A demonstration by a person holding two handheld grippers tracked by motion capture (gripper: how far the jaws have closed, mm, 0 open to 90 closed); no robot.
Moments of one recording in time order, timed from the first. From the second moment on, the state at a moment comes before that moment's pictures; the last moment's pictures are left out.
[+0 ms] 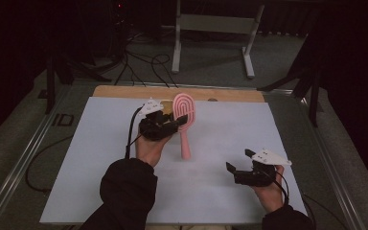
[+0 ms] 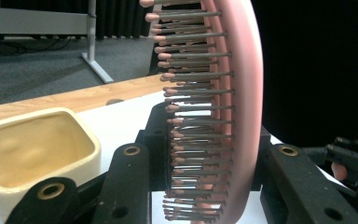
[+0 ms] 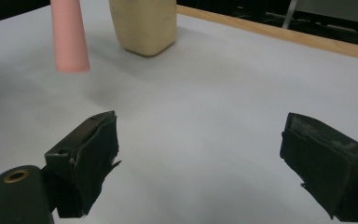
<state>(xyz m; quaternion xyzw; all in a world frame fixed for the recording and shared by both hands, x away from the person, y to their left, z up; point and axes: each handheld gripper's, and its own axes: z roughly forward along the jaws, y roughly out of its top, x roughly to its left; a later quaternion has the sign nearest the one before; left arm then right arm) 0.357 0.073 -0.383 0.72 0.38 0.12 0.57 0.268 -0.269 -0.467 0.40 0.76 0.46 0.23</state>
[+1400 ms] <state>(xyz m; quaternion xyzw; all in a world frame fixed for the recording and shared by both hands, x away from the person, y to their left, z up) 0.396 0.096 -0.341 0.70 0.37 0.17 0.58 0.253 -0.288 -0.492 0.42 0.72 0.48 0.25</state>
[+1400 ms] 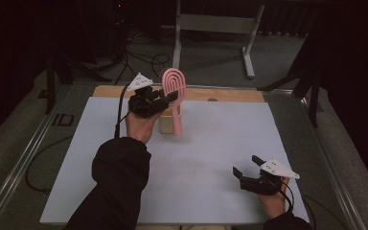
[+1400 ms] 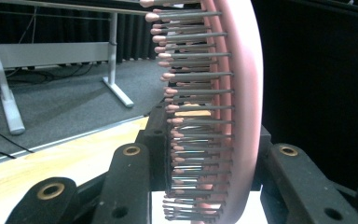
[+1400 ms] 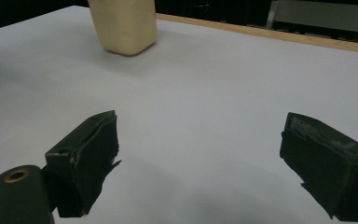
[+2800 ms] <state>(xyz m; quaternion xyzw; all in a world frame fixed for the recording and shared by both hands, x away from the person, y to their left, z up) 0.443 0.110 -0.317 0.68 0.41 0.23 0.56 0.254 -0.294 -0.491 0.43 0.71 0.50 0.25</state>
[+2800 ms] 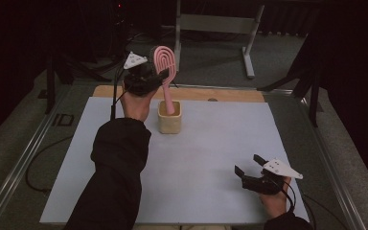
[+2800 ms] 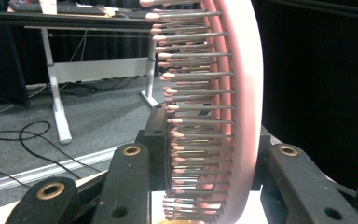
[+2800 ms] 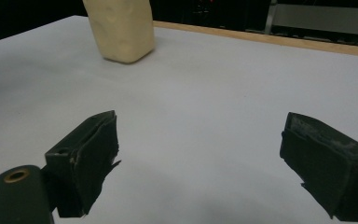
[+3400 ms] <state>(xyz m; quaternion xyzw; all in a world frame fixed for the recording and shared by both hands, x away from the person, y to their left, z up) 0.456 0.100 -0.329 0.68 0.42 0.24 0.56 0.254 -0.296 -0.491 0.43 0.71 0.50 0.25</state>
